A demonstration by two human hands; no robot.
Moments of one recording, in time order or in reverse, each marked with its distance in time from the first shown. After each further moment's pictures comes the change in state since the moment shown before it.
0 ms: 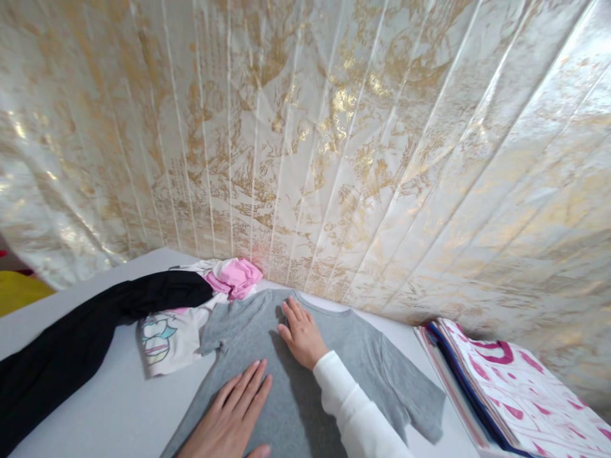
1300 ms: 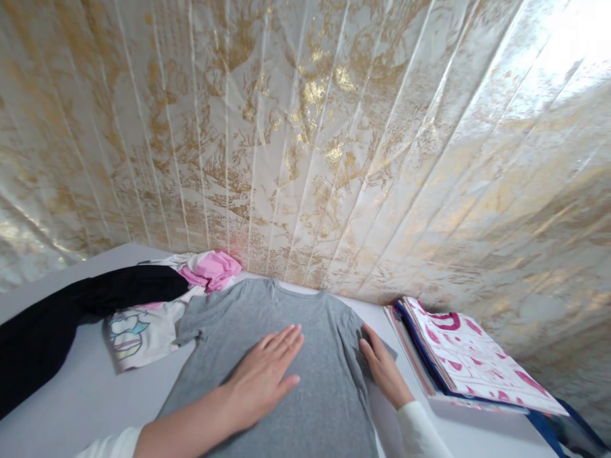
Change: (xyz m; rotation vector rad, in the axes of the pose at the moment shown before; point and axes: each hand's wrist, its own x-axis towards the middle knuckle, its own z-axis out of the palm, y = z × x) left_hand 0.091 0.054 -0.017 -0.151 -0.167 0.224; right_hand -0.177 0.171 -0.015 0.250 0.373 0.463
